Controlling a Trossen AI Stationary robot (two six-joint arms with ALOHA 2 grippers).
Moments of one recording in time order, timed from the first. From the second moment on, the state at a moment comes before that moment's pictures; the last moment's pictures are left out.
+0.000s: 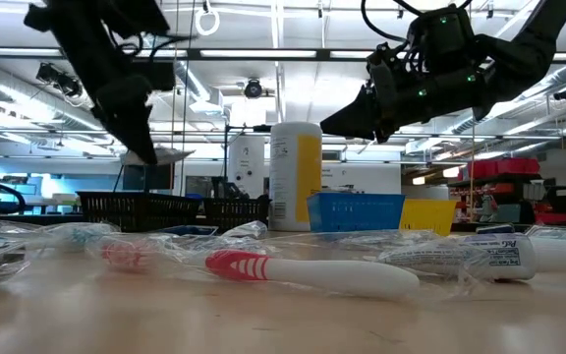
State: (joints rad) left arm 0.05 1.13 0.67 -0.60 -0.37 -0.37; right arm -0.17 1.49 0.51 0.77 0.05 0.00
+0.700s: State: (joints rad) left arm 0.29 1.13 0.52 -0.44 -0.30 -0.19; right arm -0.17 1.49 0.51 0.78 0.08 -0.02
